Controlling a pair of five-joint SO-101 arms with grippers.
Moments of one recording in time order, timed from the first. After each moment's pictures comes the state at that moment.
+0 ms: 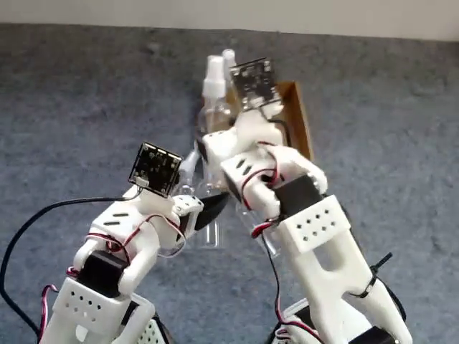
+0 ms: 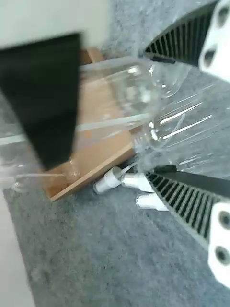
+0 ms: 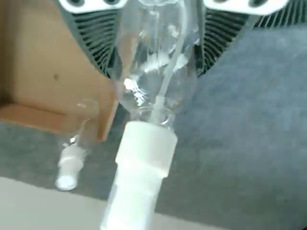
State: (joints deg) left arm 17.8 -75.6 64.5 50.9 4.5; right arm -34.8 -33.4 23.3 49.3 -5.1
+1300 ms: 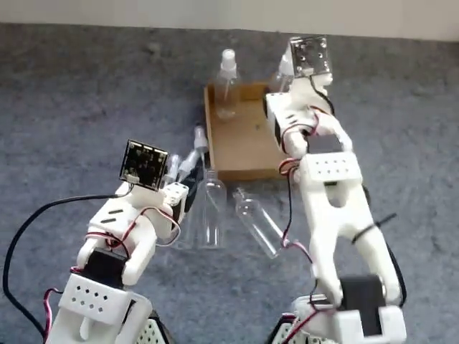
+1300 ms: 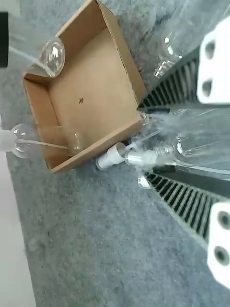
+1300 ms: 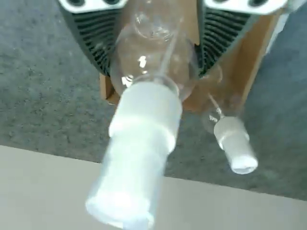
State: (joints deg) left arm 11.7 -74.9 72.2 39.3 4.5; right arm -10.9 -8.3 22.5 19.6 5.4
